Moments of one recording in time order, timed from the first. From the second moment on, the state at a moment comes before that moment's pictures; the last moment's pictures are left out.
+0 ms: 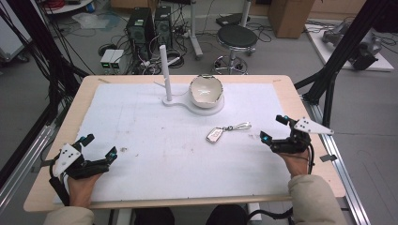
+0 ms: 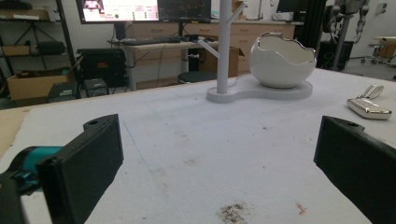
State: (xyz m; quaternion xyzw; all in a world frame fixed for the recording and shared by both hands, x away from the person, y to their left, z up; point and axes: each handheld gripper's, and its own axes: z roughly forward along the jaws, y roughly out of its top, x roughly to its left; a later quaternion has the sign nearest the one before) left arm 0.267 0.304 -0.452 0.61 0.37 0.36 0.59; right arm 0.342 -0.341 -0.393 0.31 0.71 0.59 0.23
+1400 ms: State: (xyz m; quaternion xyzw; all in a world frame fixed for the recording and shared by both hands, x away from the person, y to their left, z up) left arm 0.268 0.305 -0.452 0.61 0.38 0.35 0.60; right arm 0.485 -0.267 -0.374 0.17 0.96 0.24 0.06
